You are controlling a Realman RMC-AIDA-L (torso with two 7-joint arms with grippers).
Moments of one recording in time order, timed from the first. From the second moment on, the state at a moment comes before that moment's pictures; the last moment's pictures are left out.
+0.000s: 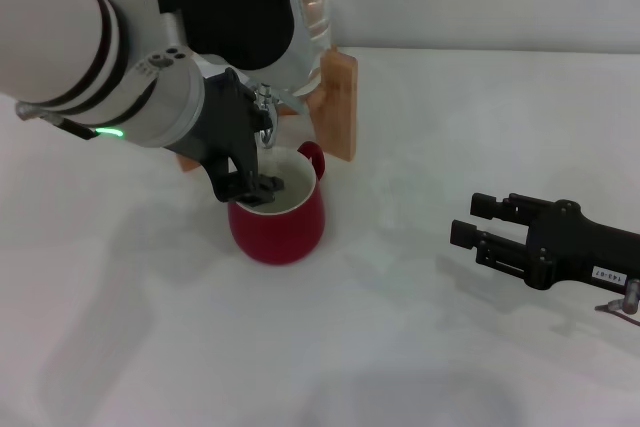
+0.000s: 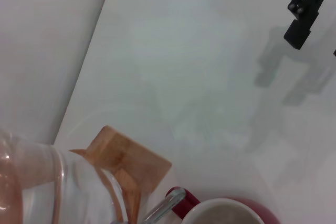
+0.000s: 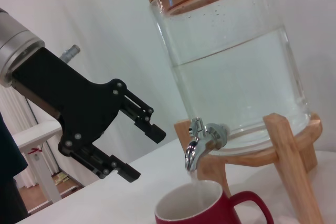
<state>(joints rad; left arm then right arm) -0.59 -2.08 1.59 1.84 -0.45 -1.66 0.85 0.22 1.91 1.42 0.82 -0.93 1.14 -1.81</state>
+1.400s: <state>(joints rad) -0.65 -2.08 1.62 1.74 -0.42 -1.61 0.84 0.21 1.90 1.42 0.82 -0.93 1.15 -1.81</state>
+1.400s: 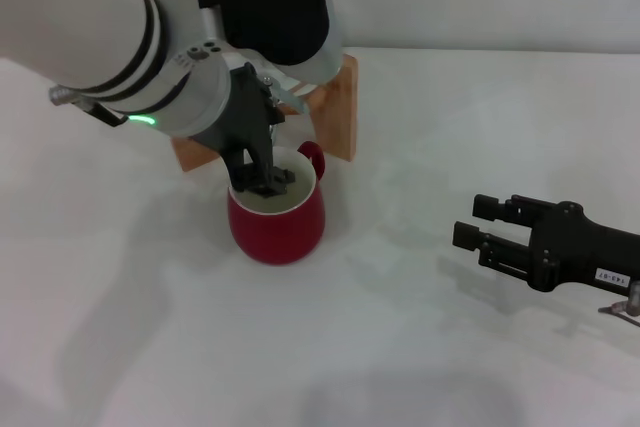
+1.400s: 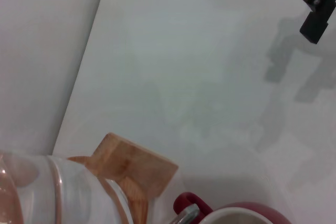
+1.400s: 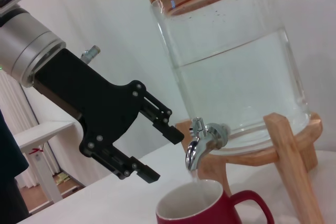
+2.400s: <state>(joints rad) -0.68 -2.08 1.64 1.70 -0.41 -1.60 0.84 0.21 1.91 1.43 0.82 -0.93 1.15 -1.81</state>
